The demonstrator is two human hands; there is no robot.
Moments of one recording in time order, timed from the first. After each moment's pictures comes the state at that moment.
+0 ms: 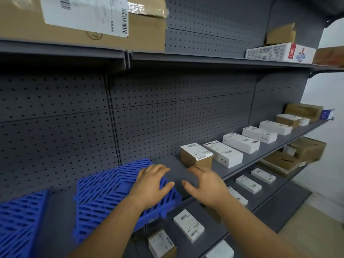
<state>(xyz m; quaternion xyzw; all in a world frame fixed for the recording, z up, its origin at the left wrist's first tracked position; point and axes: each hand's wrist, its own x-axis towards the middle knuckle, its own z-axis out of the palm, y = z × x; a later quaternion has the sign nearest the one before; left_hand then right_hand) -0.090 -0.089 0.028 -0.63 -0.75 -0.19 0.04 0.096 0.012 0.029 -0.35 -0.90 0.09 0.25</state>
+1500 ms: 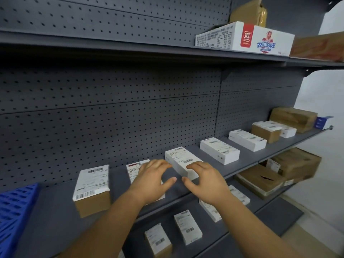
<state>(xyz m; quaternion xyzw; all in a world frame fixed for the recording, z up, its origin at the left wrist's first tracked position) 0.130 0.289 0.030 -0.63 -0.74 -0.22 0.07 0.306 0.403 0.020 -0.31 -0.90 0.09 0.29</state>
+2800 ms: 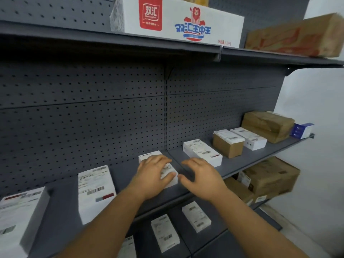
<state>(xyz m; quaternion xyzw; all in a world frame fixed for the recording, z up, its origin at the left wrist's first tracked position) 0.289 0.598 0.031 -0.63 -0.73 -0.26 0.07 0.460 0.710 0.022 -0.27 -0.92 0.10 0.27</state>
